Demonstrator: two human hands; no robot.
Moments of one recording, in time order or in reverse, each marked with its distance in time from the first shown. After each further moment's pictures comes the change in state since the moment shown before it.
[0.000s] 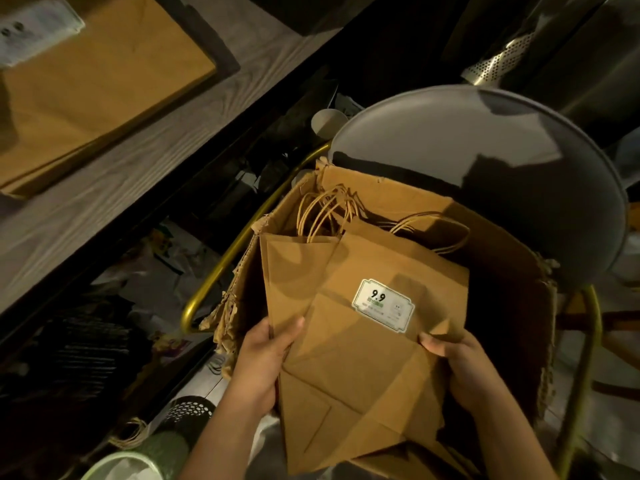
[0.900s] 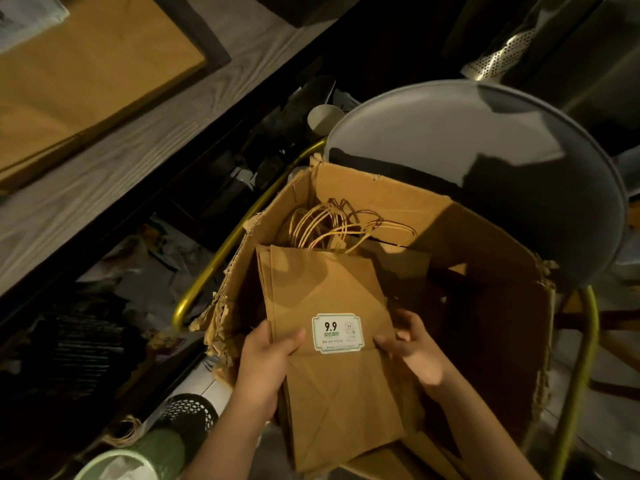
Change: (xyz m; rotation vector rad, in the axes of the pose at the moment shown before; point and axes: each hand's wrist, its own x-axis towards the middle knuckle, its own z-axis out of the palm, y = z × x) left_hand 0.003 -0.014 0.008 0.169 0.180 0.032; right_hand 0.048 0.032 0.017 -0.340 -0.150 0.068
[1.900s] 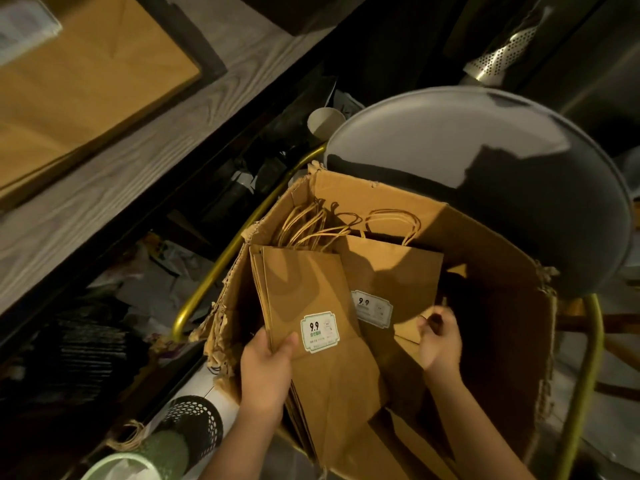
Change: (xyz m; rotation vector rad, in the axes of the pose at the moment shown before) left_hand -0.001 0.007 0.012 0.166 0.188 0.027; right_hand 0.033 0.000 -0.002 0.138 0.642 -0.102
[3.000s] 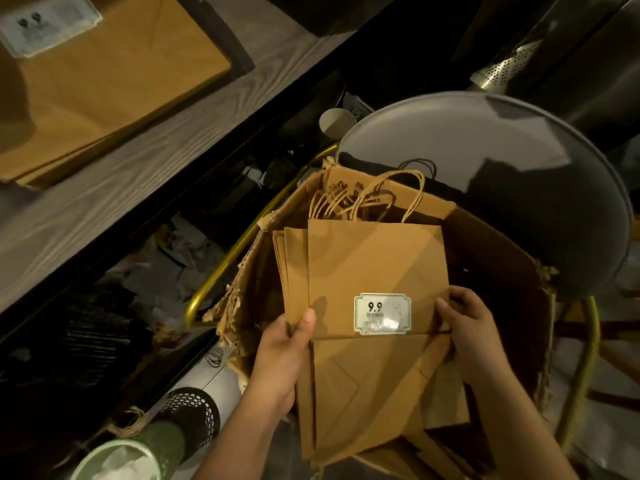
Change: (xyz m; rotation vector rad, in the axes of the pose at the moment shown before) left_hand -0.013 0.010 -0.009 -0.244 -0.314 -0.026; right_hand -0.043 -0.061 -0.049 0.000 -0.277 -0.155
